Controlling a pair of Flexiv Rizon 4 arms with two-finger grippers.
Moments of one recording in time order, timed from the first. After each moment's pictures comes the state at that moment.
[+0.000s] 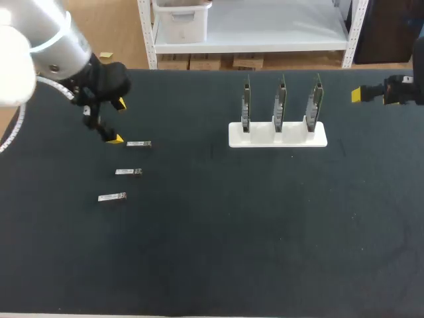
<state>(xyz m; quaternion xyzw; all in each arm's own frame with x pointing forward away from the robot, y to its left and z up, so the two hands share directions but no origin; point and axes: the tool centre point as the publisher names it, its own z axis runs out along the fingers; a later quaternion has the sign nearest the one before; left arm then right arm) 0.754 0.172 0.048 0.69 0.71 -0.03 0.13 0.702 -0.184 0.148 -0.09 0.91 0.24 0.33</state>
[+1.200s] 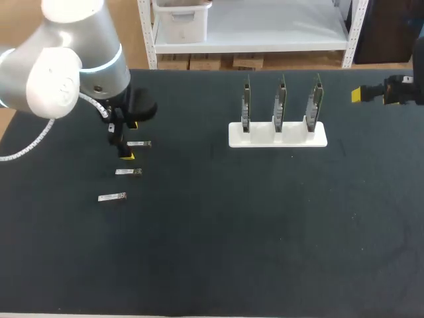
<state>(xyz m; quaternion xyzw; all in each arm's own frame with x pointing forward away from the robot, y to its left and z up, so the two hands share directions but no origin) 0.765 0.166 -0.016 0.70 0.71 0.02 0.06 0.702 -0.184 0.148 -0.09 0.91 0.24 0.33</state>
